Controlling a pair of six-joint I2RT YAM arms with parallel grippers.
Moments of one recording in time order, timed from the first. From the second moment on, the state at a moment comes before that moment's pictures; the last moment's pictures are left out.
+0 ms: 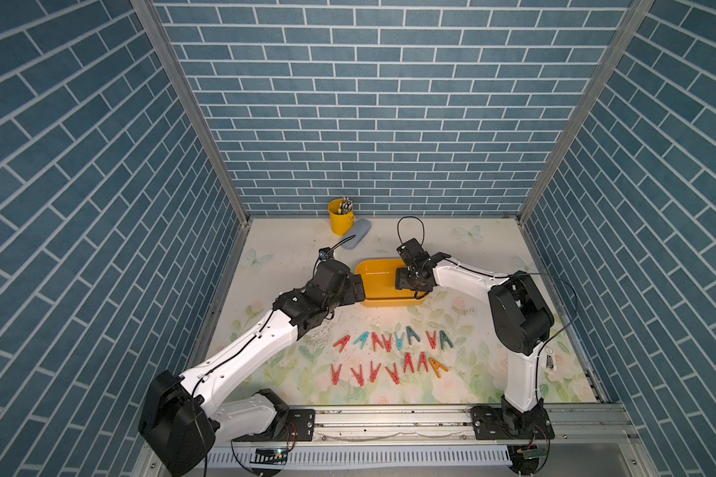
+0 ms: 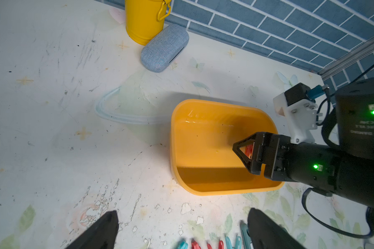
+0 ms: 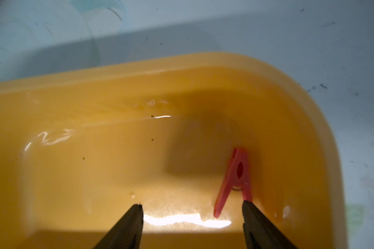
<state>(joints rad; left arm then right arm) -0.63 1.19 0.94 -0.48 -0.23 -0.66 0.66 2.01 1.44 -0.57 0.14 0.61</state>
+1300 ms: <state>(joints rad) -0.57 1.20 0.94 -0.41 -0.11 -0.64 0.68 2.09 1.53 -0.62 0.13 0.61</state>
